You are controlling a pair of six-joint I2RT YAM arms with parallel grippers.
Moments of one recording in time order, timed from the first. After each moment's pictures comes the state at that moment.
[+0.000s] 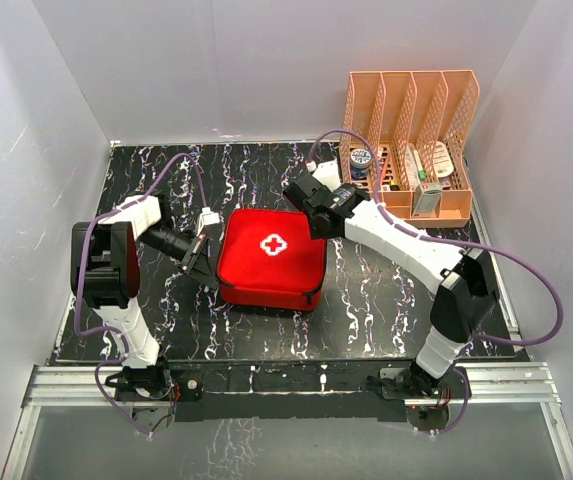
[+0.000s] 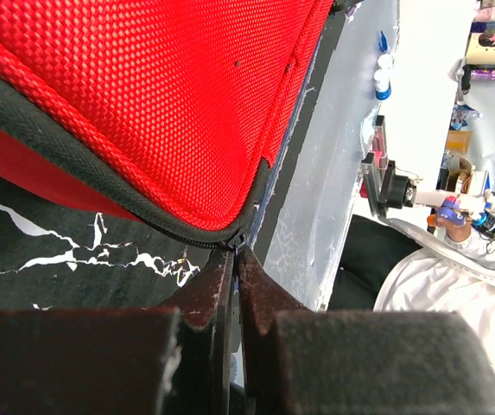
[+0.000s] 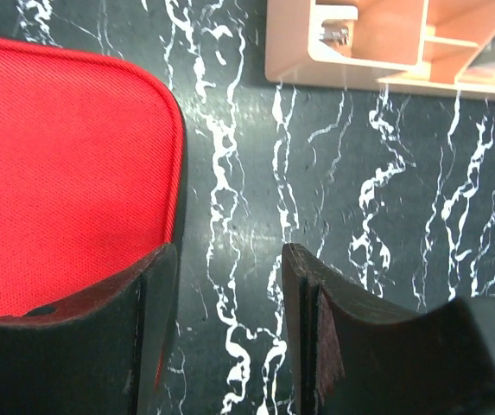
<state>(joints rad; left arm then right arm) -0.01 1.86 1.22 -1.50 1.00 0.94 0.76 1.70 1.54 -0.97 0.61 0.50</state>
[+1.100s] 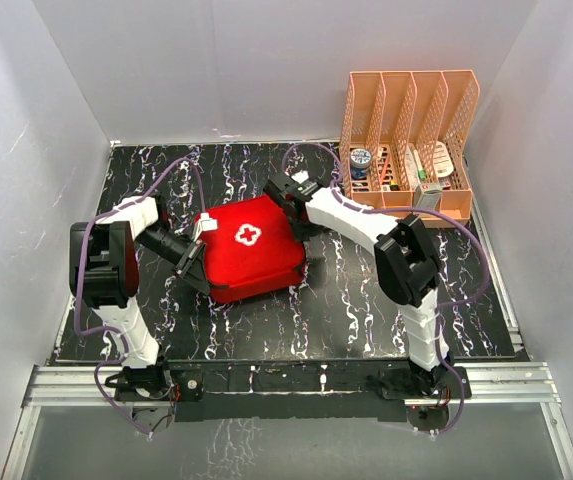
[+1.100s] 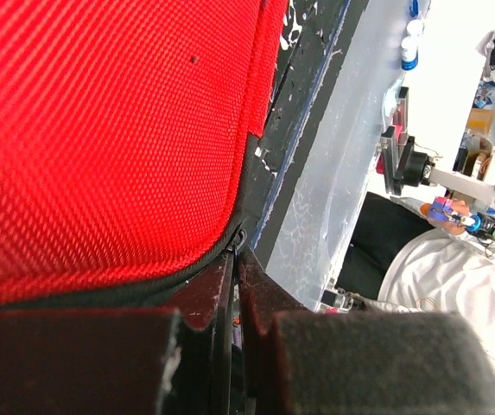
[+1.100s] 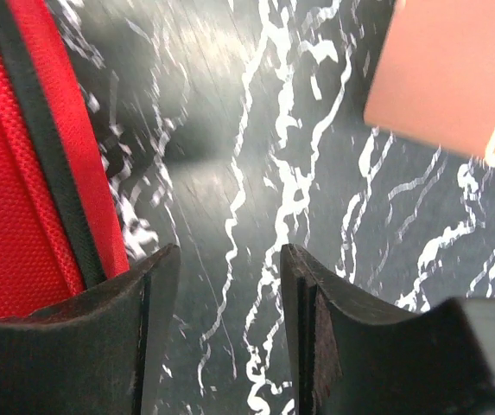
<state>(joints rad) 0.00 1.86 1.21 -1.51 0.90 0.97 0.72 2.05 1.72 -0.99 0.47 0.41</state>
